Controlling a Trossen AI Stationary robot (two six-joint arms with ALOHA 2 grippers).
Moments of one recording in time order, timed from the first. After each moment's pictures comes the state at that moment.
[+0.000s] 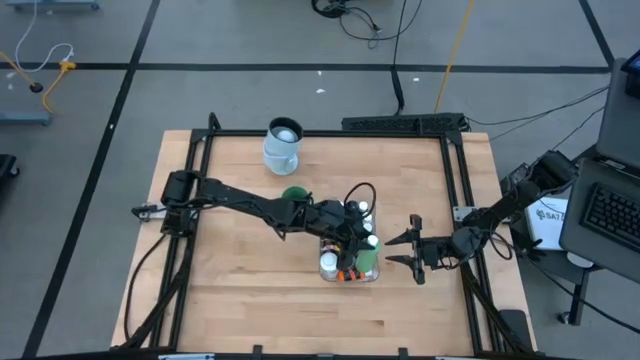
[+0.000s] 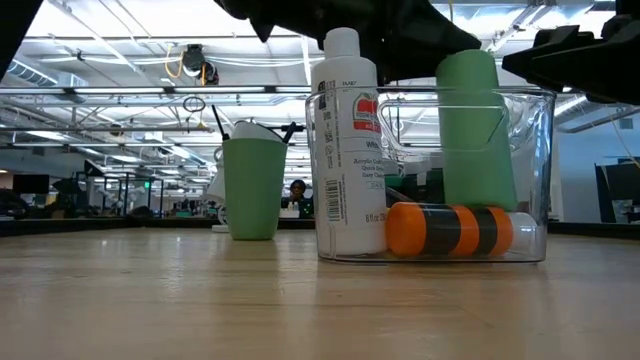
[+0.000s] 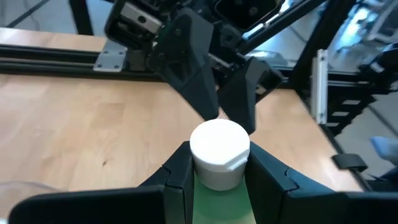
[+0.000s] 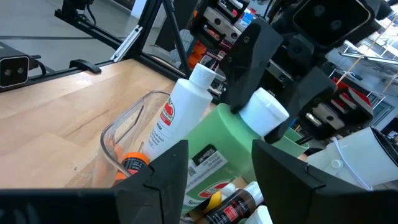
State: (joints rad) left arm -0.10 1.98 1.41 0.10 0.13 -0.12; right arm 0.64 1.11 0.07 1.02 0.55 -0.44
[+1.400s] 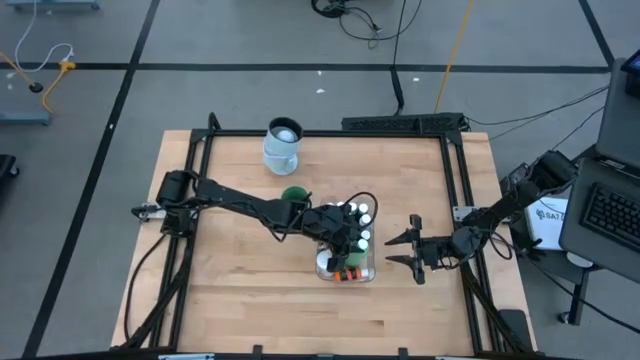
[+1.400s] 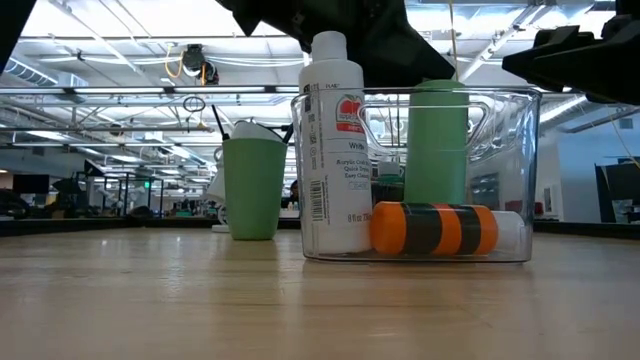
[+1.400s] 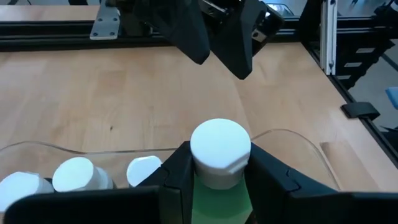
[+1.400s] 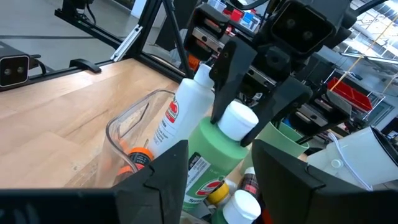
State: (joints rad) left arm -0.12 1.94 1.40 -0.05 0.10 -0.04; right arm 0.64 1.11 0.07 1.02 0.55 -0.44
